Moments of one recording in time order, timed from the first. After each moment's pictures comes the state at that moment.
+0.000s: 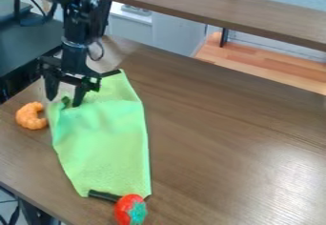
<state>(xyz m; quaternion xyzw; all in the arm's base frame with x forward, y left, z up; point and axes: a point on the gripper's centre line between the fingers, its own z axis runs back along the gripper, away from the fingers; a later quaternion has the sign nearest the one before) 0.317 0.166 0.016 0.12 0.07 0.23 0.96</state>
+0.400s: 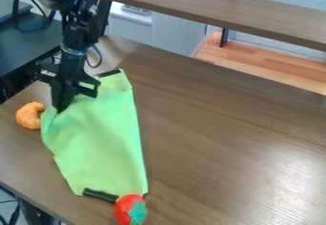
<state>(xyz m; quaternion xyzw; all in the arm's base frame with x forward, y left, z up) 0.313 0.167 0.008 0.13 0.06 0.22 0.96</state>
